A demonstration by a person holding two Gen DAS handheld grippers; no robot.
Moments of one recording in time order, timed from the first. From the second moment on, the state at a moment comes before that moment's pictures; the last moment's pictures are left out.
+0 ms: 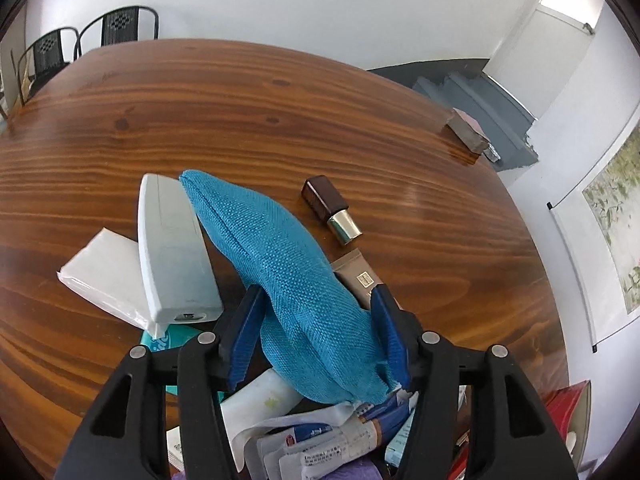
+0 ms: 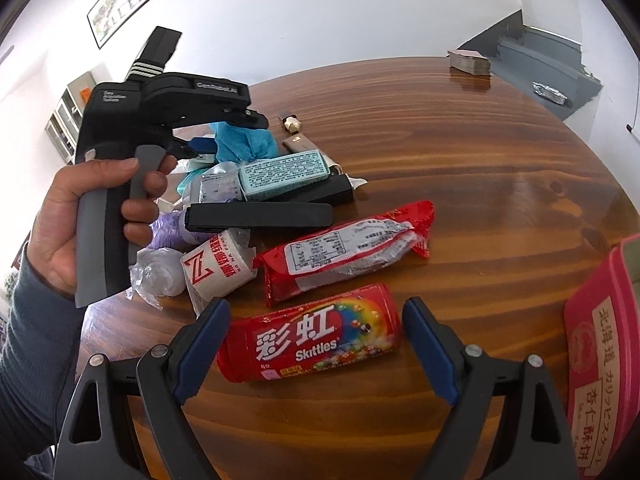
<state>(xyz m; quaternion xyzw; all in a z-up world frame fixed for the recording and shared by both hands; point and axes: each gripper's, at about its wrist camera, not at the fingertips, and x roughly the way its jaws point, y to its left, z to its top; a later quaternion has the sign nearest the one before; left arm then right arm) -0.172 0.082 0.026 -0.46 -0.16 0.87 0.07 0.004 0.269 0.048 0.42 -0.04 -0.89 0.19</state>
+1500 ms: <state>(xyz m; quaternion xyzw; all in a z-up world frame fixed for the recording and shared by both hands) -0.081 0.097 0.142 -0.30 -0.15 0.92 0.18 0.055 0.254 0.044 0.44 0.06 -0.89 0.10</state>
